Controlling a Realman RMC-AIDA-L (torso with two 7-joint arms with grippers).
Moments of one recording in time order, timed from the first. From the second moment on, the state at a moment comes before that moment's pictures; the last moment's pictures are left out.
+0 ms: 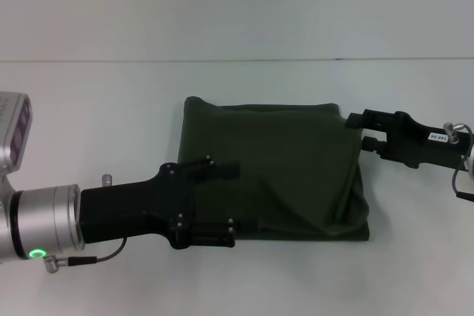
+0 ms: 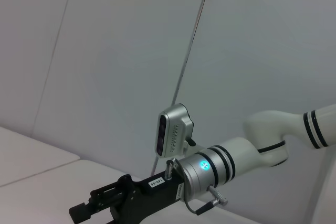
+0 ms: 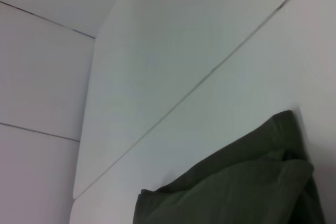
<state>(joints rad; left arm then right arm) -0.47 -2.14 0.79 0.63 1.80 1.73 -1.31 0.67 2.01 -0.60 -0.35 -1.99 -1.12 2.33</state>
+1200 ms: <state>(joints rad) -0.47 -2.14 0.79 0.63 1.80 1.74 -1.30 0.67 2.02 -0.60 -0.37 -1.95 -1.11 2.21</state>
